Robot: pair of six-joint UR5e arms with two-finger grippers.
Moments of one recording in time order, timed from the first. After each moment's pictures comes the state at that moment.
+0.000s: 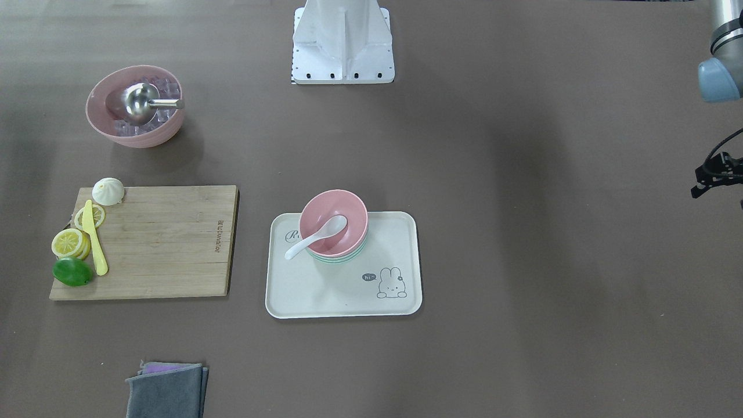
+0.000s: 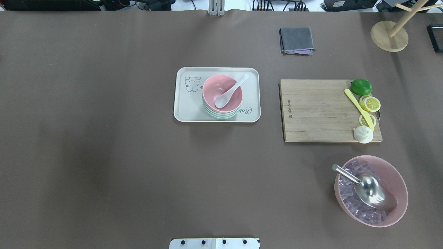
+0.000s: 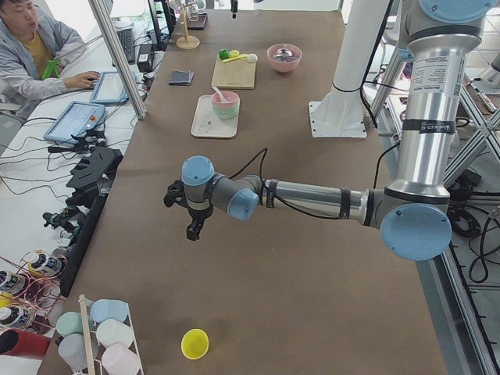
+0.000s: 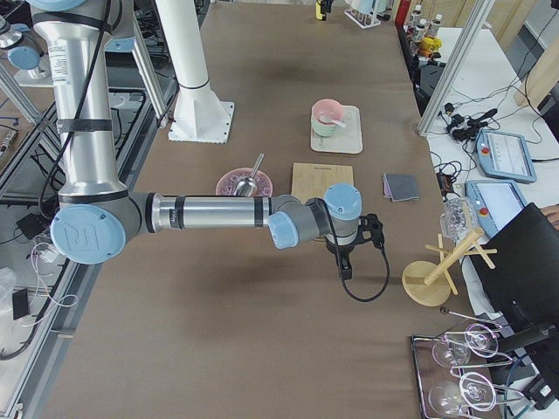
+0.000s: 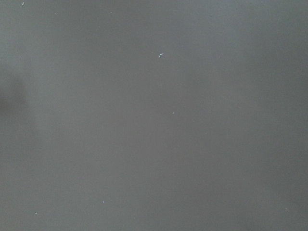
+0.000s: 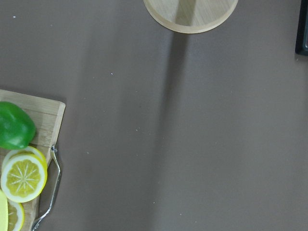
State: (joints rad) left arm -1.33 -1.63 -1.58 -1.92 -2.31 -0.15; right arm 1.43 -1.51 1.54 -1.25 2.33 0.15
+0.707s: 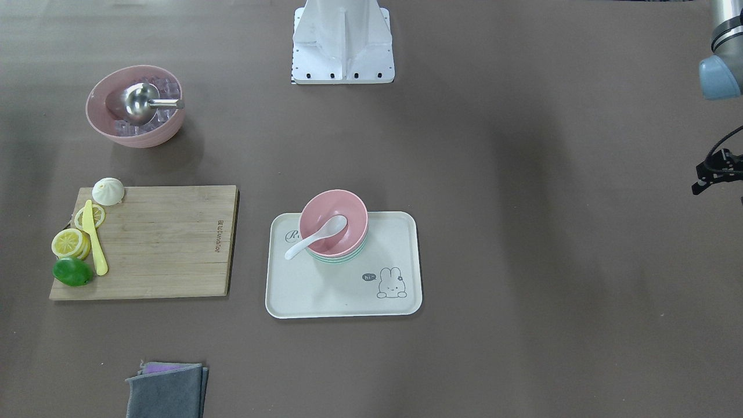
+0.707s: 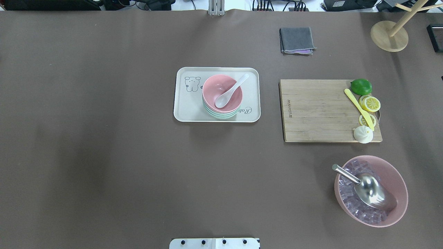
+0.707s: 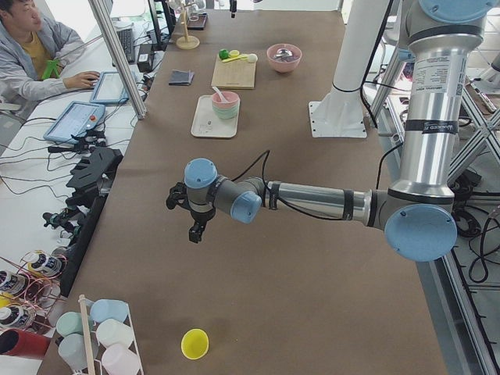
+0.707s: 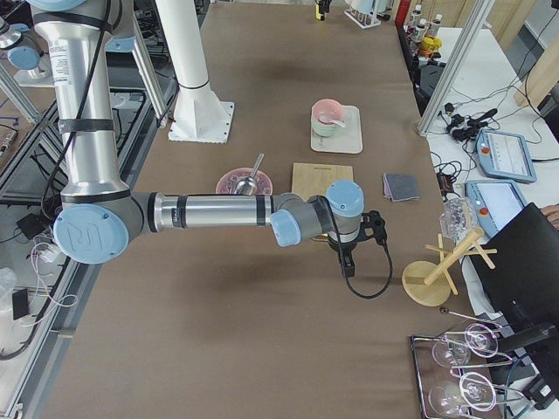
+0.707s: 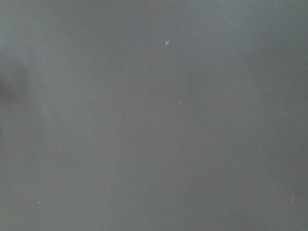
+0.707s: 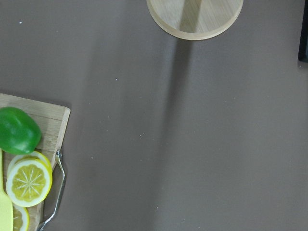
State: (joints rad) left arm -1.33 -1.62 -1.58 -1.93 -2.31 -0.15; right arm 1.43 -1.50 1.54 -1.25 2.34 0.15
